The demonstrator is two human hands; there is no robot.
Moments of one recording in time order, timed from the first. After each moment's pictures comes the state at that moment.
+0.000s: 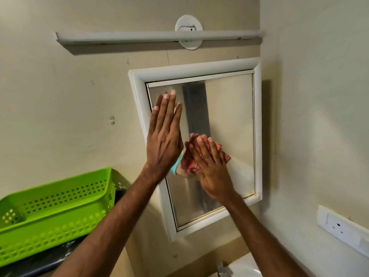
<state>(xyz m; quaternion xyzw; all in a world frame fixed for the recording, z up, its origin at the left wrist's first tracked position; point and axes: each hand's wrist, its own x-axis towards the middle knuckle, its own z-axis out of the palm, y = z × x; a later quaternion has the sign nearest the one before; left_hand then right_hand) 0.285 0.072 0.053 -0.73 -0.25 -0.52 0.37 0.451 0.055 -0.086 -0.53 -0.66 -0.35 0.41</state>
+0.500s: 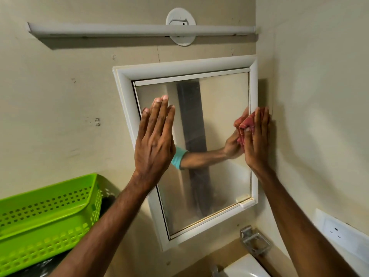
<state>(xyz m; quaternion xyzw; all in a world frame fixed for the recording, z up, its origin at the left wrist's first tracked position) 0.287 0.080 0.047 -0.72 -0.29 -0.48 0.41 0.603 0.062 -0.034 -0.60 -0.44 -0.30 0.59</state>
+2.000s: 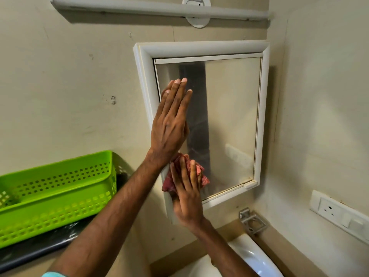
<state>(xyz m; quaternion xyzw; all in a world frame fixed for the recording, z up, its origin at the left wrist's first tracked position) 0.280 0.080 0.042 -0.74 -0.20 -0.55 0.34 0.329 0.040 -0.173 -0.55 -0.64 -0.21 0.49</state>
